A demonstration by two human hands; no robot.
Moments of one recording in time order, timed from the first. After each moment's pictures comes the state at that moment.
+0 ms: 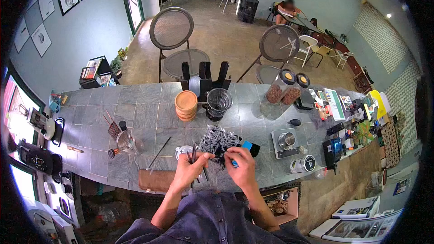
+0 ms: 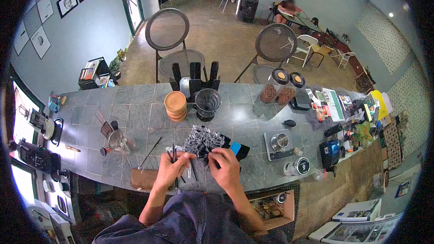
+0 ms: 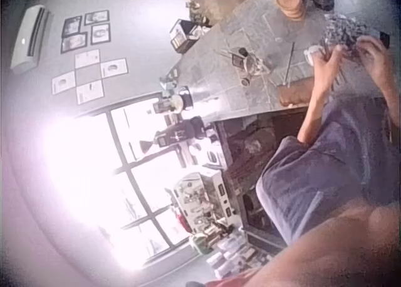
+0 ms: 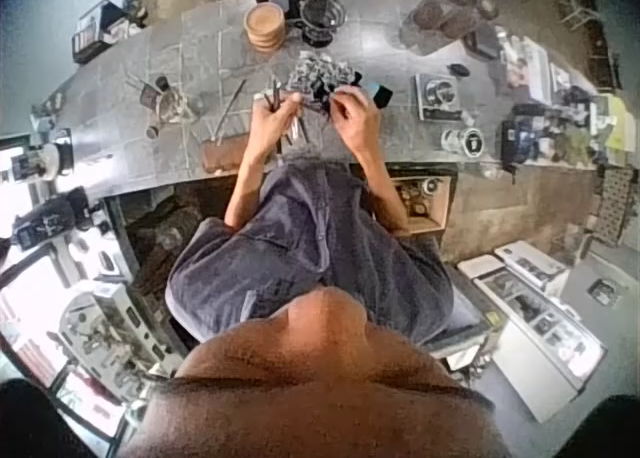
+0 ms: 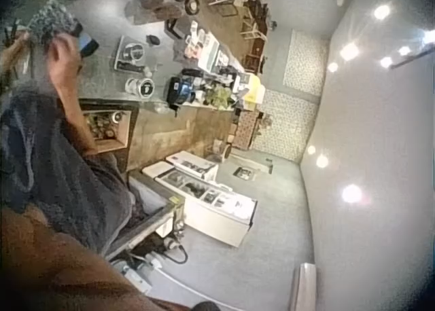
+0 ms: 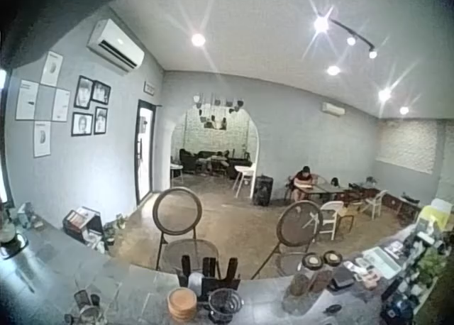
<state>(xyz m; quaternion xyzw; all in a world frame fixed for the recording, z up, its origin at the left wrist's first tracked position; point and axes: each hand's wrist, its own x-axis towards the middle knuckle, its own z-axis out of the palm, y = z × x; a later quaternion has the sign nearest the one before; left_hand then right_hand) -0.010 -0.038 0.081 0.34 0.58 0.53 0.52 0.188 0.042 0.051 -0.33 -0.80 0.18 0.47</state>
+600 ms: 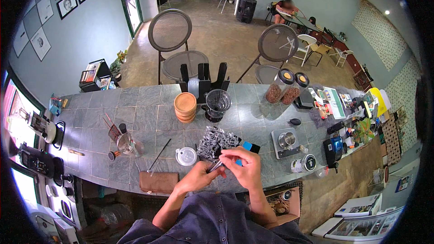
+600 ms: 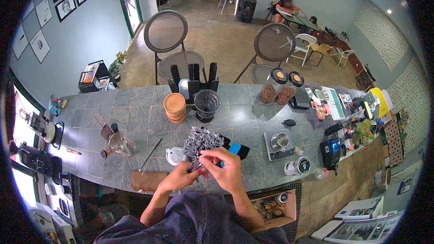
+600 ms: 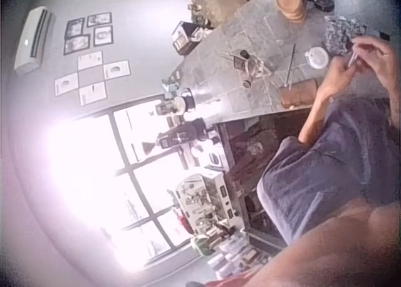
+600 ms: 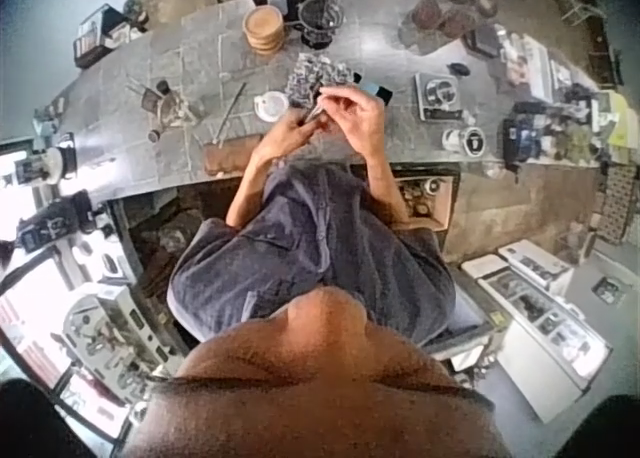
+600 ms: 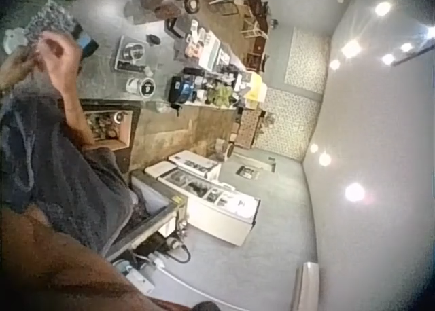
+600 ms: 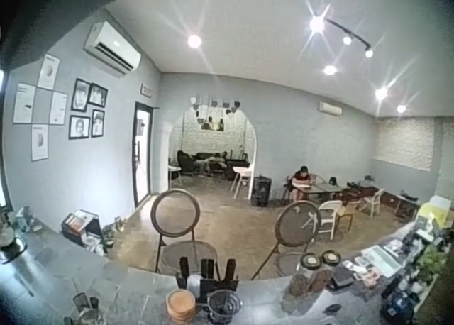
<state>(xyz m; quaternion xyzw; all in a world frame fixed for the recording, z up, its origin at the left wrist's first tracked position) 0.002 -0.035 0.083 0.50 0.55 0.36 0.57 0.183 0.040 0.107 -0.32 -0.71 0.48 0.41</state>
